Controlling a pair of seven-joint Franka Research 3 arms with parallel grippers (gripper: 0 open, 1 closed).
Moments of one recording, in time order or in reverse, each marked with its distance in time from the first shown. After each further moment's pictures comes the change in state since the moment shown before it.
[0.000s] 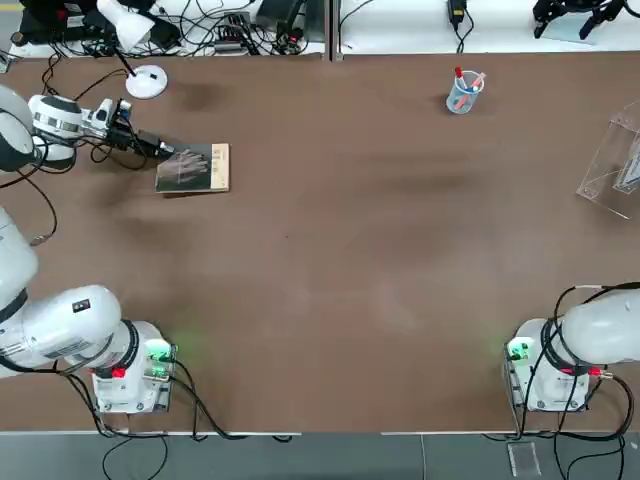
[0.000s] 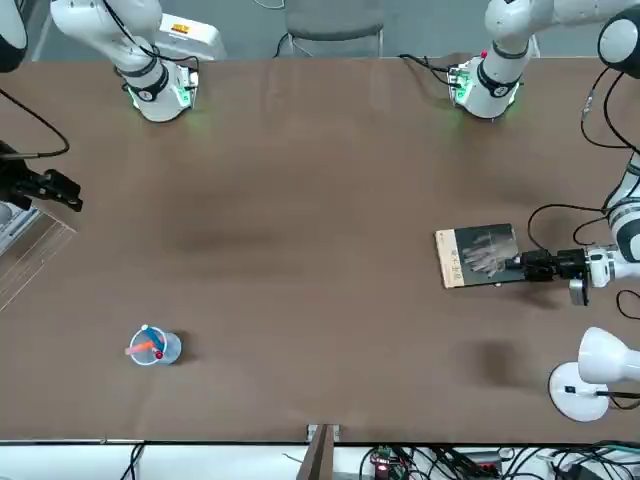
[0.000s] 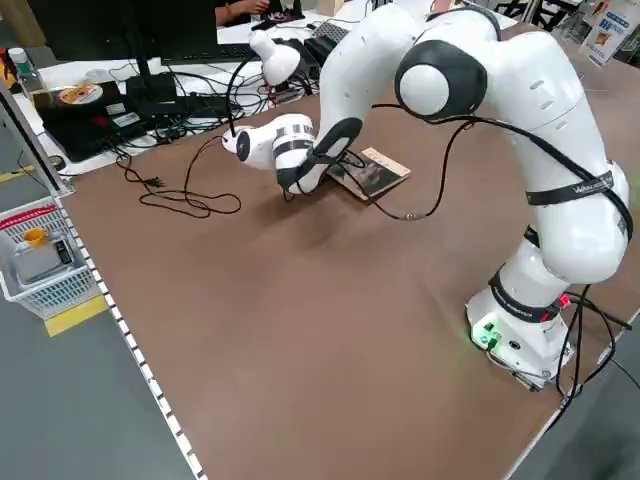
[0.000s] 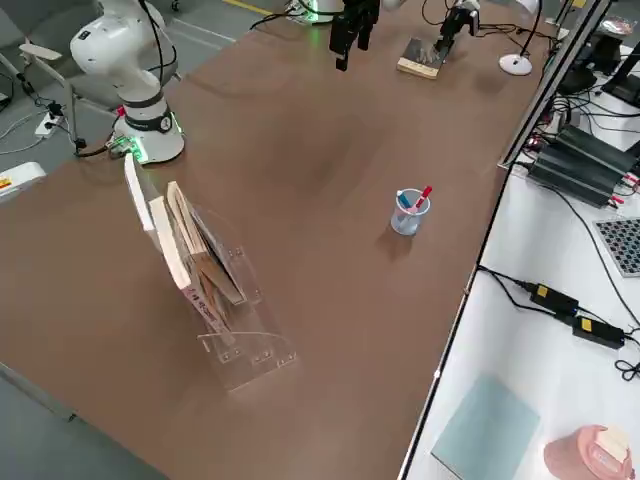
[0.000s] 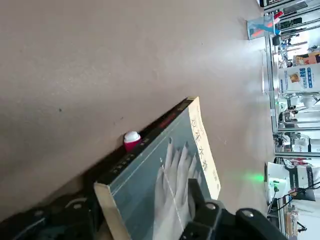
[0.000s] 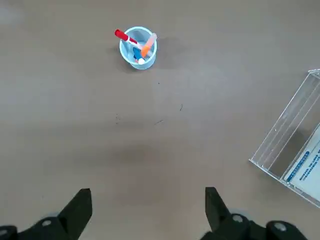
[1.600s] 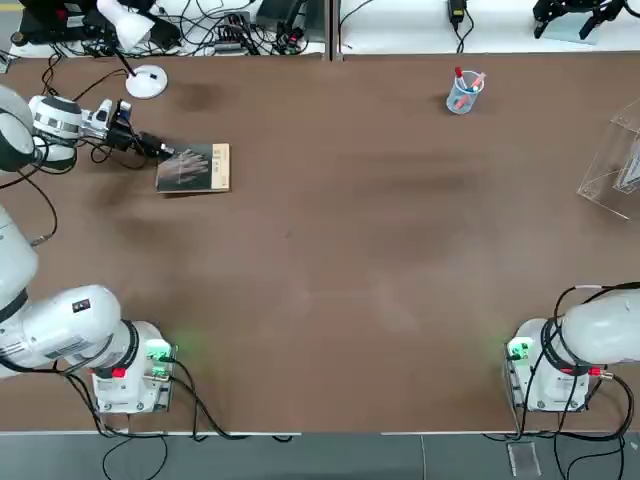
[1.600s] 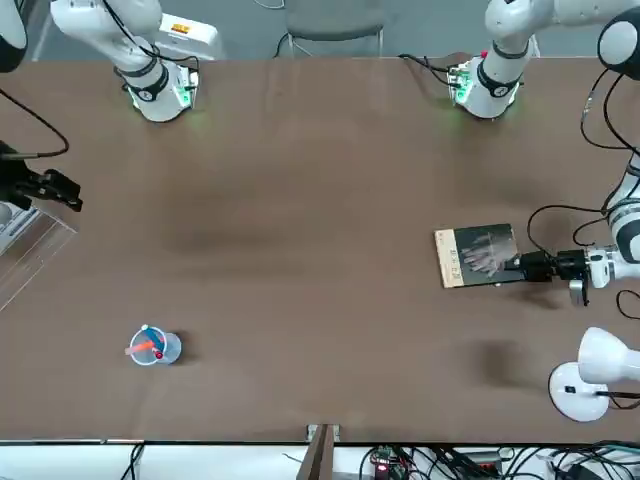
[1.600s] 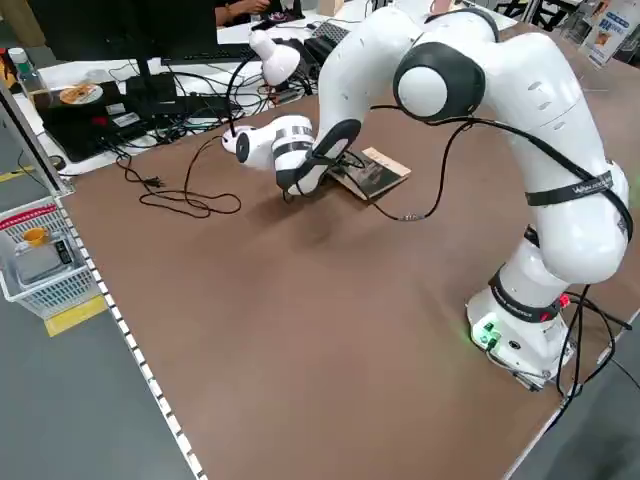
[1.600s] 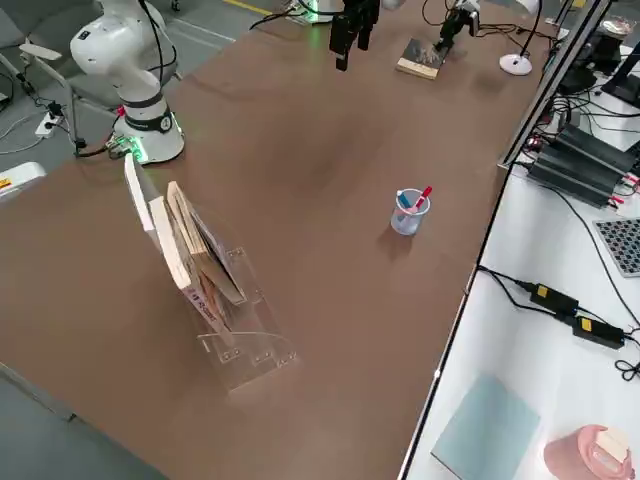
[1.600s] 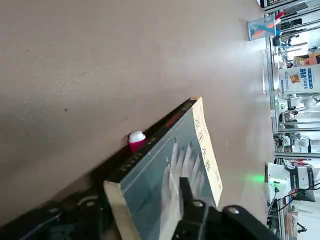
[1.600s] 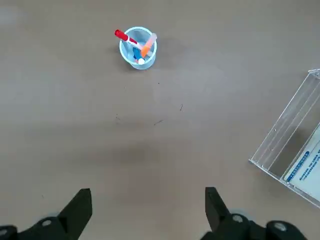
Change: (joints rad) left arm 0.002 0.007 0.001 0.006 0.000 0.000 0.000; right arm 0.000 0.000 0.000 0.000 0.000 0.000 0.000
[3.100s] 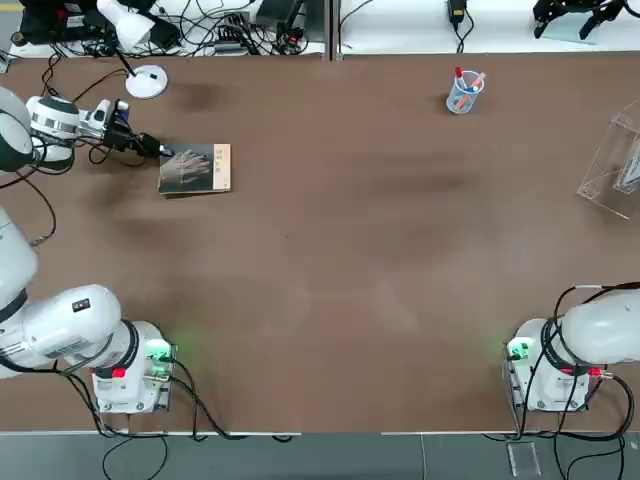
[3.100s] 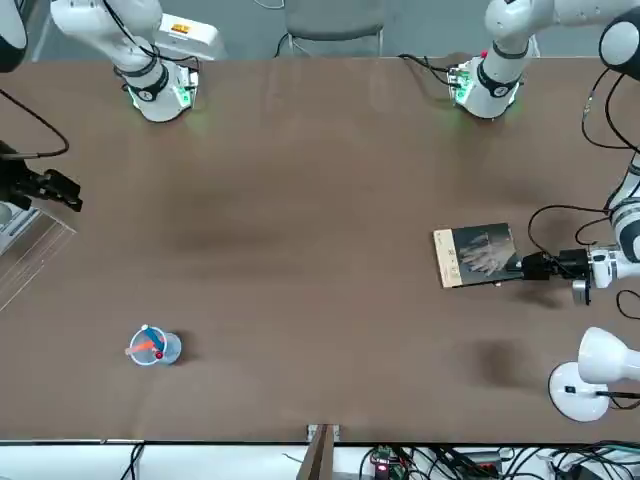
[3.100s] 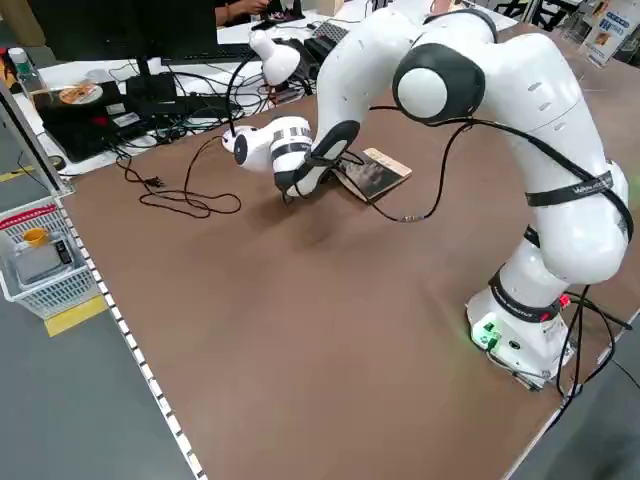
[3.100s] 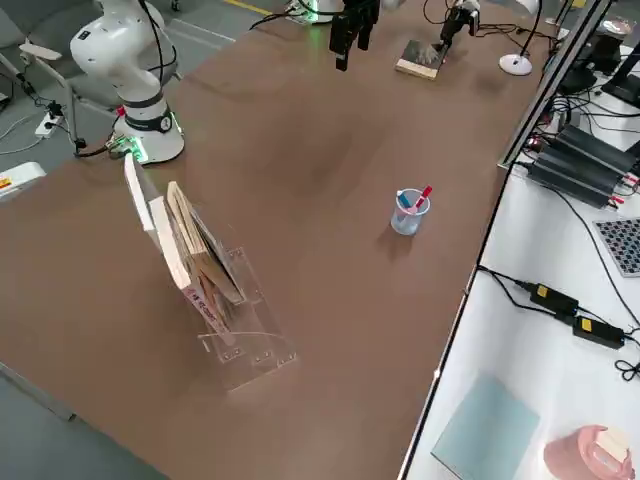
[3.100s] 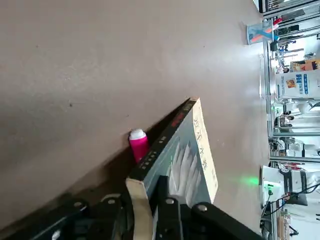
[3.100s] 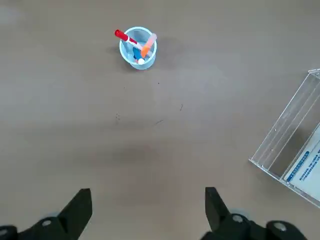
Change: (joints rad) left arm 0.010 0.001 0.002 0.005 -0.003 -0.023 -0.029; right arm 0.000 0.000 0.000 0.000 0.000 0.000 0.000
